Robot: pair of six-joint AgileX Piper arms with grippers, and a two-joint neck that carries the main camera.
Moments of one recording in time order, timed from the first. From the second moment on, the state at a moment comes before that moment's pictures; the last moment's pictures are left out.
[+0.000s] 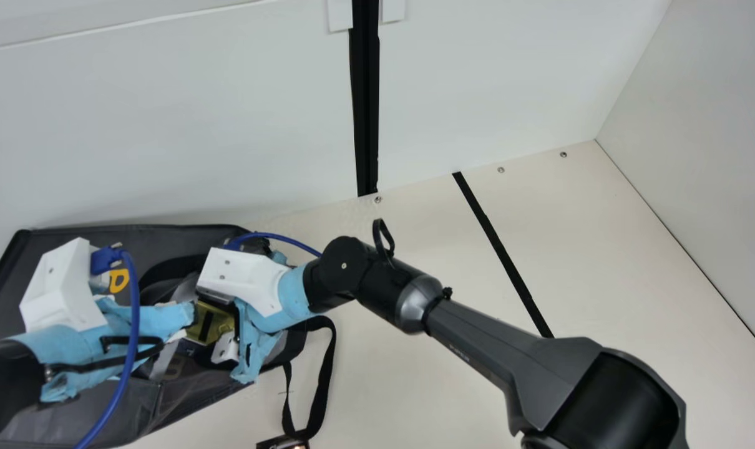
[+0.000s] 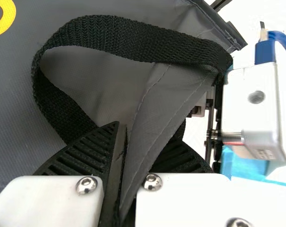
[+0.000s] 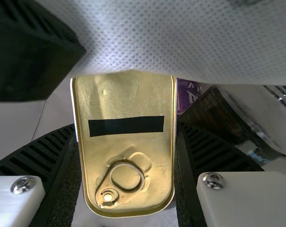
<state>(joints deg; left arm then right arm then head) -22.4 88.3 -78.7 -15.6 50.1 -14.8 28.4 112.6 -87.7 56.1 40.4 -71.3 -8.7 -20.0</state>
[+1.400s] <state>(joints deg) -22.4 88.3 -78.7 -15.6 50.1 -14.8 26.8 107.7 -83.0 57.5 40.1 -72.3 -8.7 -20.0</state>
